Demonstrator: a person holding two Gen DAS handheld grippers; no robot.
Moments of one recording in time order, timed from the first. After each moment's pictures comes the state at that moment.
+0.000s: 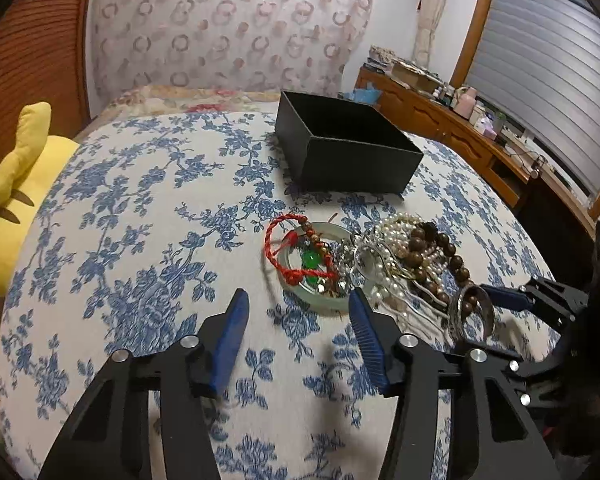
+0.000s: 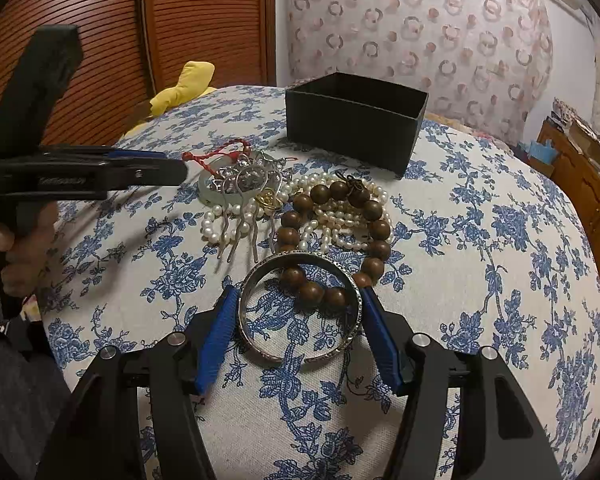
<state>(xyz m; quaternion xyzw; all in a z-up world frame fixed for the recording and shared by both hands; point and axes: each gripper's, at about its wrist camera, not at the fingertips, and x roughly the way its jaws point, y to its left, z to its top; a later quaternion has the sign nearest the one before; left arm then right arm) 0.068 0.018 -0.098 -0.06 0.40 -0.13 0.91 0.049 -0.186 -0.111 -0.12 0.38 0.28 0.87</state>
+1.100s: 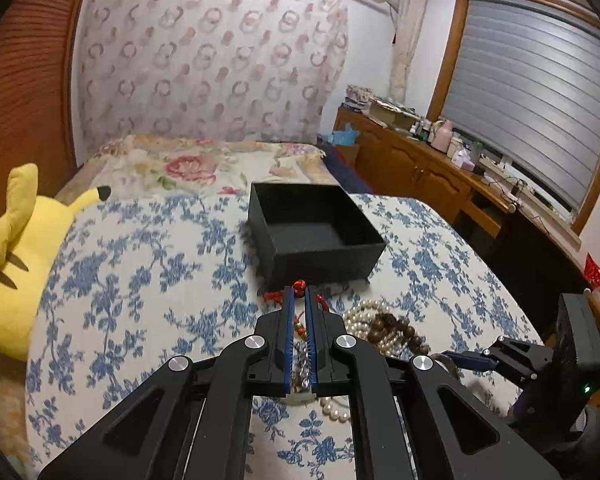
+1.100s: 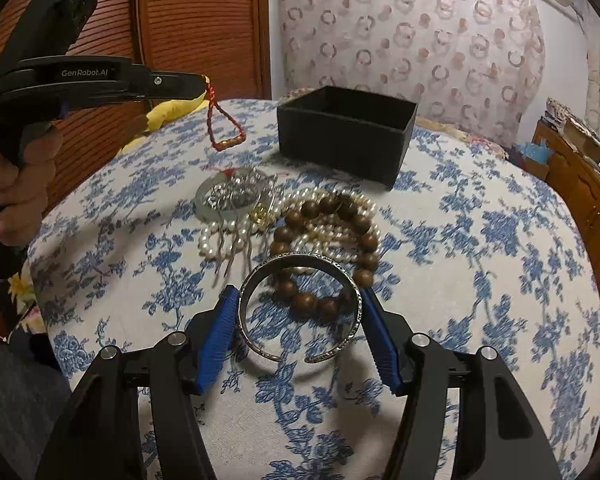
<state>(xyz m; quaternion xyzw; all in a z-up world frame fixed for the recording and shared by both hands) 0.086 0.009 -0.029 -0.05 0.32 -0.16 0.93 0.050 -0.193 -0.096 -0.11 0.36 0.27 0.89</state>
